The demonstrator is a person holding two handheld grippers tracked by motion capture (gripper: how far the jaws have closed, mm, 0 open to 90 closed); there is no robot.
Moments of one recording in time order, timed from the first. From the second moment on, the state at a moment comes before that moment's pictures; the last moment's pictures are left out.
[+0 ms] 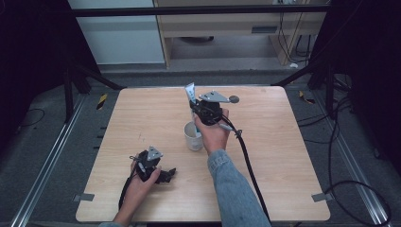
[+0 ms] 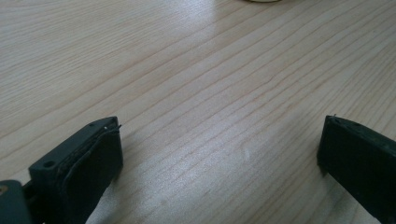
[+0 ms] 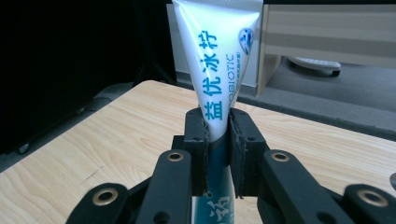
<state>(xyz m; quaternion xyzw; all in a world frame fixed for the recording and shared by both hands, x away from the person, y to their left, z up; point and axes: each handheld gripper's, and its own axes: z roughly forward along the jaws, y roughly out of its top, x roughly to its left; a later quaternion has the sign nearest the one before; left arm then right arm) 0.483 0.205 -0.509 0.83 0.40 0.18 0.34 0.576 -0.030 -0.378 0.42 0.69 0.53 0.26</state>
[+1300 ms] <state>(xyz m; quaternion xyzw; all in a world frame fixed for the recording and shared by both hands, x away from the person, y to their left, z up) 0.483 0.205 -0.509 0.83 0.40 0.18 0.34 0.559 -0.025 -0.406 0.42 0.68 0.52 0.28</state>
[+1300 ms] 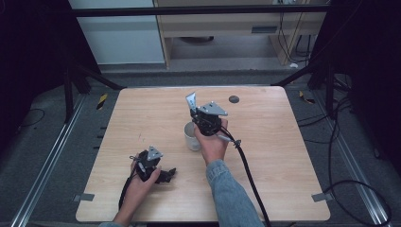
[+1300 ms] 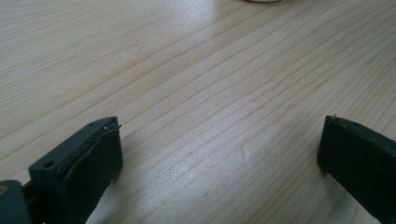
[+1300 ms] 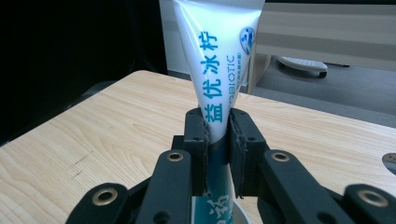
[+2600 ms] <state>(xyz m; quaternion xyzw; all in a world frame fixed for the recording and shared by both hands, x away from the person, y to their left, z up) 0.484 0.205 -0.509 0.83 0.40 0.18 0.34 0.547 -0.024 -0.424 0.43 0.70 0.51 0.27</state>
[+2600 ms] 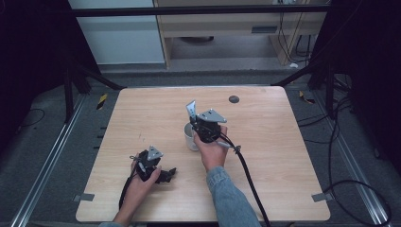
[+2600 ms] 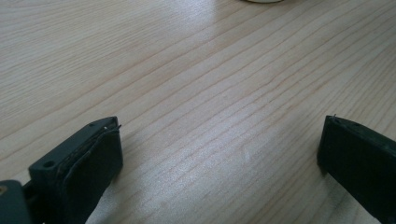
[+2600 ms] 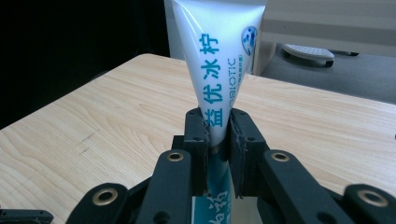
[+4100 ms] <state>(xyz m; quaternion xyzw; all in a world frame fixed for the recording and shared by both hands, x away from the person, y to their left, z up) 0.484 0.205 -0.509 0.83 0.40 0.18 0.34 0.550 -0.036 -0.427 0.44 0.69 0.51 0.25</state>
